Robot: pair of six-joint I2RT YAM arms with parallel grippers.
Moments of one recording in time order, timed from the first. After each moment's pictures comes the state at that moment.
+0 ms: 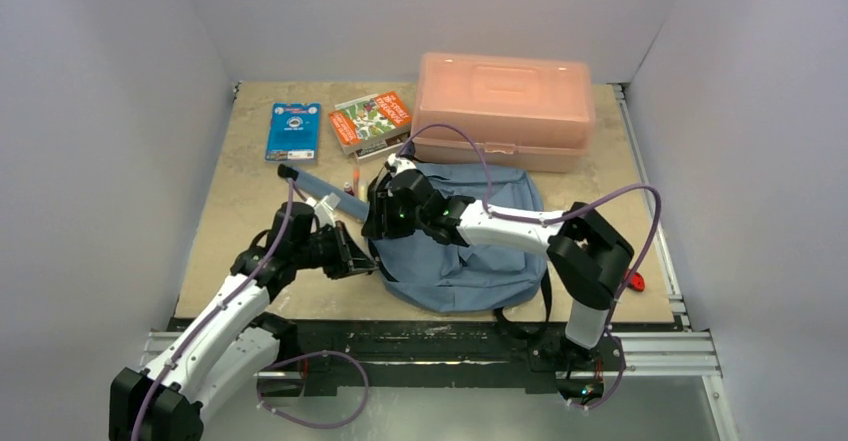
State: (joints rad) left arm -0.37 0.80 0.49 -0.46 0.56 -0.85; right arm 0.94 1.78 1.20 -0.02 -0.07 0.74
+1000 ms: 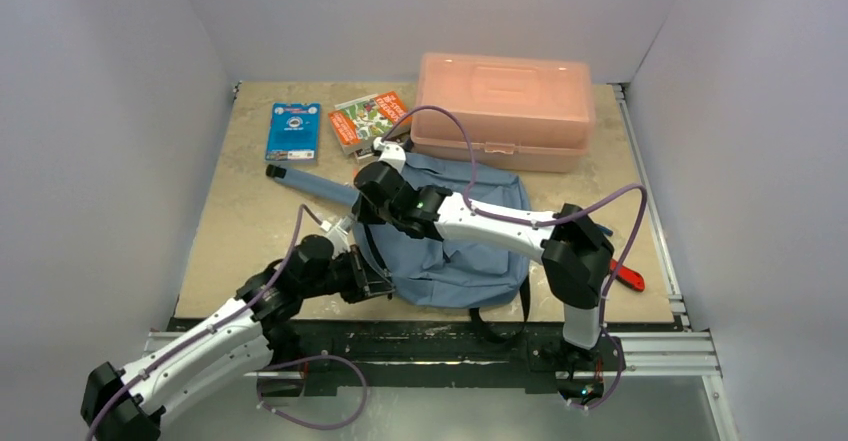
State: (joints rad) left arm -0.72 0.60 0.36 -0.35 0.37 -1.11; right arm 1.06 1.88 1.50 -0.25 0.31 0.90
